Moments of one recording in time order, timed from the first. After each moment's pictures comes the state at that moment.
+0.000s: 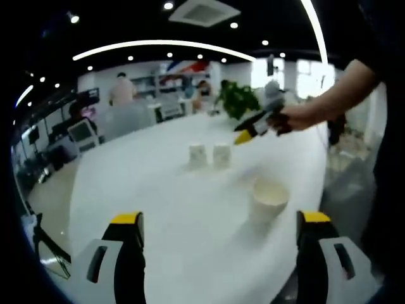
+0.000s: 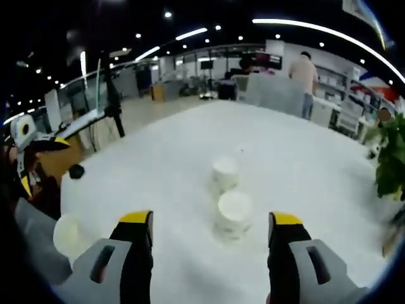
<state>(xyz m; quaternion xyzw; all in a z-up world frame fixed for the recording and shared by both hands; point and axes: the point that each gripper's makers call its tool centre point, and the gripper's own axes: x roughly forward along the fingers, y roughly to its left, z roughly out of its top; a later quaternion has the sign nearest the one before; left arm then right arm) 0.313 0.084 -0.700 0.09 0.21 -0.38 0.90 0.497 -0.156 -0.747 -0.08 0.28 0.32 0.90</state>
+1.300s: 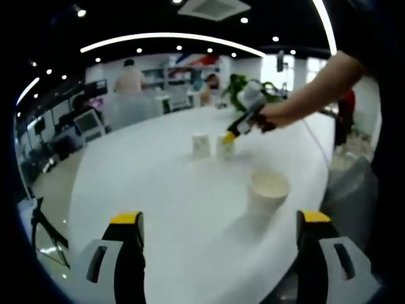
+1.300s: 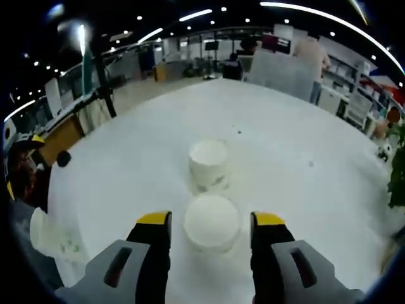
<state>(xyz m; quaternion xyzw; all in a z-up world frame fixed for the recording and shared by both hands) 0.305 0.078 -0.716 0.08 0.23 -0.35 0.90 0.546 -0.162 -0.793 -0.11 0.34 0.32 0.88</state>
